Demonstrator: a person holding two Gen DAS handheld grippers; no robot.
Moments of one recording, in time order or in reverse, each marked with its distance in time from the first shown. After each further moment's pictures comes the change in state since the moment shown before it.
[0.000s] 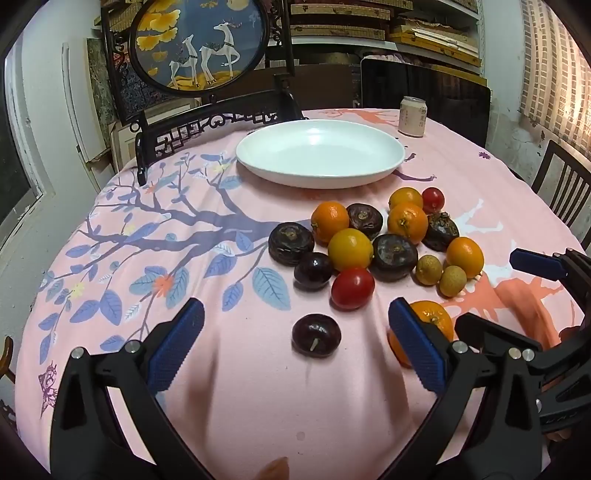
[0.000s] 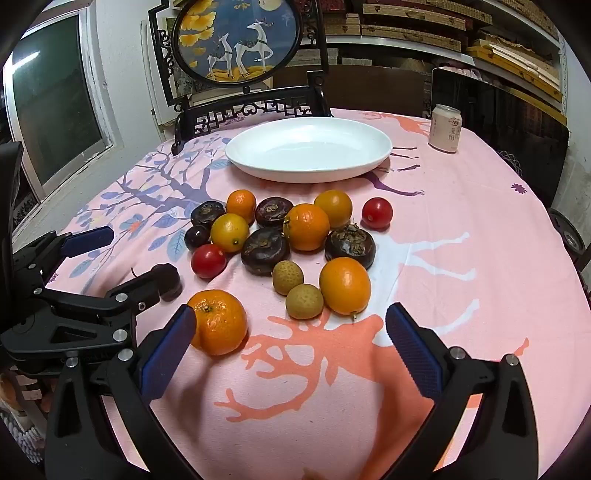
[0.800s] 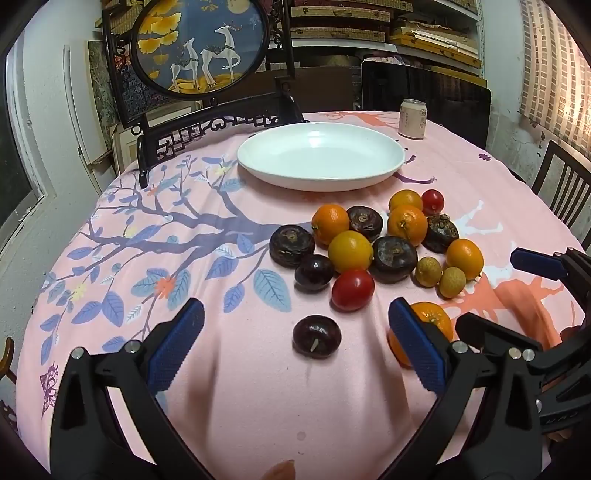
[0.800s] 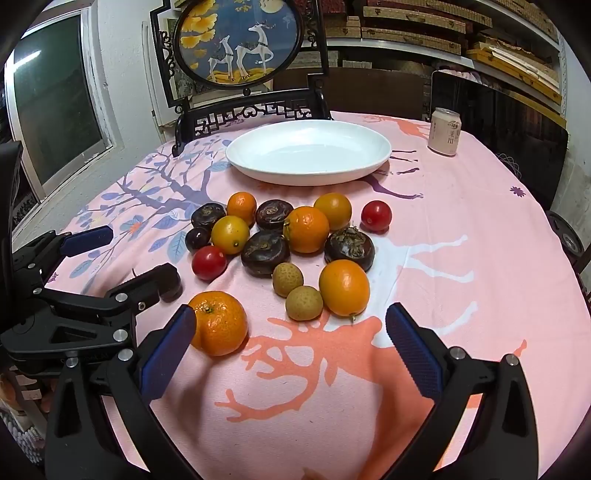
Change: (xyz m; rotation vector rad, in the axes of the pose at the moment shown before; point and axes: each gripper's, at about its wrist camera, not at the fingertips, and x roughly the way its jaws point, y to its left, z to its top) left arm 0.000 0.000 0.000 0.000 -0.009 0.002; right arm -0.002 0.001 -0.001 -0.006 -0.011 -0.004
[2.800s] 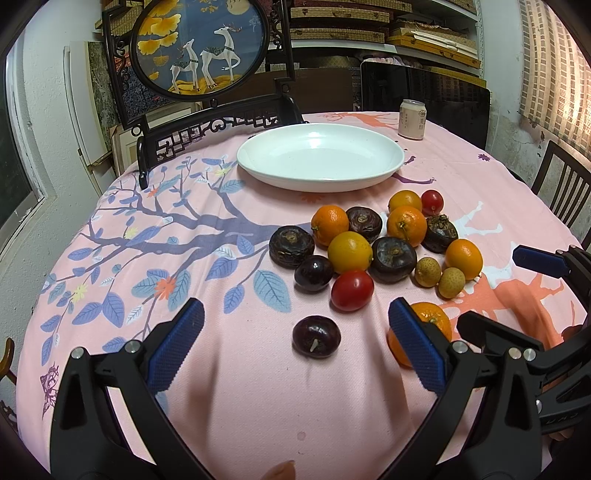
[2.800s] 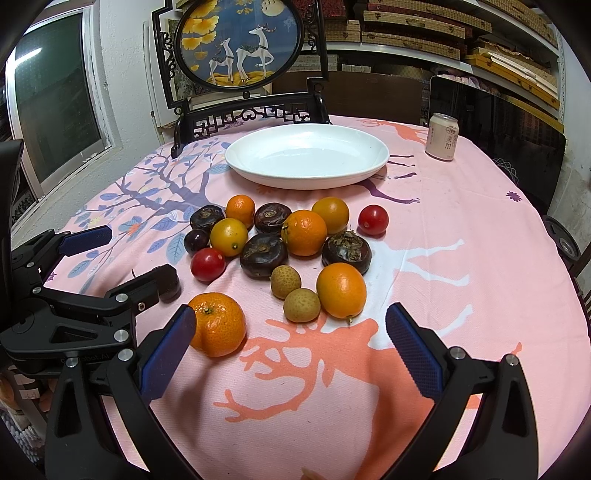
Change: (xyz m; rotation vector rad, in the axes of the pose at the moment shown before) left arm -0.001 0.000 0.000 0.001 -0.006 0.002; right arm -0.003 0.001 0.000 -0.007 -0.008 -0.006
